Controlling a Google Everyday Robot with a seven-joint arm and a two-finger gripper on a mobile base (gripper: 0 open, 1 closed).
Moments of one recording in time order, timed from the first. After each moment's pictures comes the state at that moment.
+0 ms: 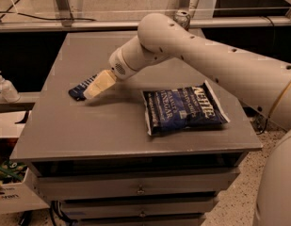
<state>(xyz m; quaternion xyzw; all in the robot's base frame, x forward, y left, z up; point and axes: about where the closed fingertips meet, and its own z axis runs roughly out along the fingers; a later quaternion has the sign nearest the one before) 0.652 0.130 0.823 -0.51 0.75 0.25 0.34</state>
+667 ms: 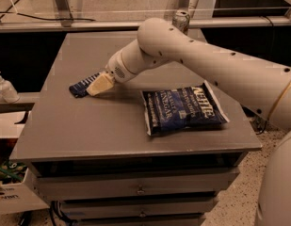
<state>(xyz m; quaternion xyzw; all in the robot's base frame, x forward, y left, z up) 0.647 0.136 0.814 -0.52 0.74 0.26 0.34</state>
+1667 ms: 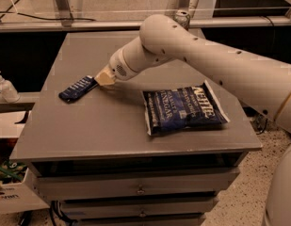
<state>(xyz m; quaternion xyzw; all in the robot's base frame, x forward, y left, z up) 0.647 0.126 0.828 -0.52 0.74 0.25 0.35</state>
